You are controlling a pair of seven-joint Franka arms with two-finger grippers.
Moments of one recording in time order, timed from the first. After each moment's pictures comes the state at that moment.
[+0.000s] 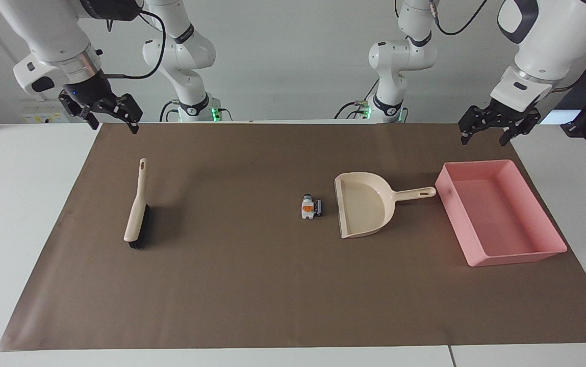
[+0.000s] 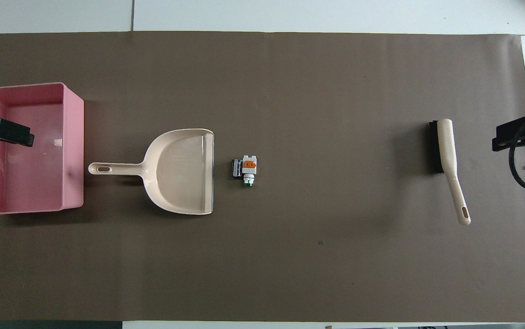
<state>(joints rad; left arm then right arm) -0.04 -0.01 -0.02 -1.58 0.02 1.57 0.20 0.02 -0.04 -0.06 -1.59 -0.02 1.48 0.11</state>
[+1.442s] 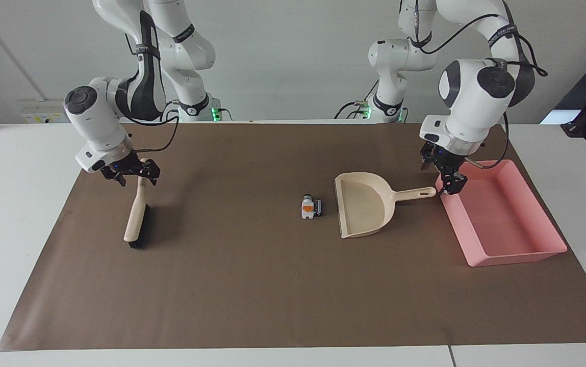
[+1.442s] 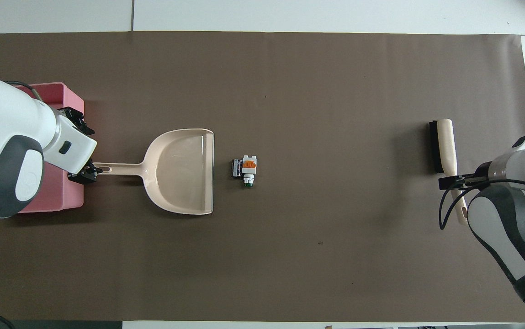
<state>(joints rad) -0.17 0.01 -0.03 -2.02 0.08 2.01 1.20 -0.10 -0.07 -0.07 -2.36 -0.03 2.26 -0.19</state>
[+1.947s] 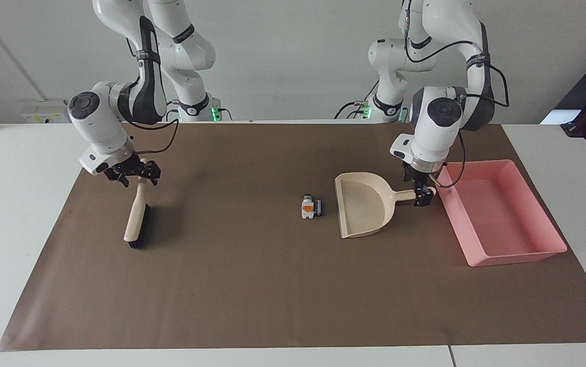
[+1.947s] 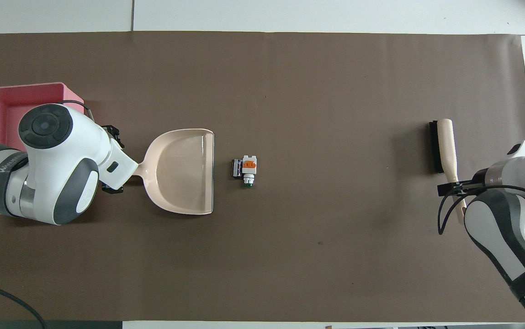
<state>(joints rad) -0.23 0.07 -0.03 -2.12 0.15 2.14 1.19 -0.11 -0.07 -0.07 -2.39 -0.02 2.27 -0.20</state>
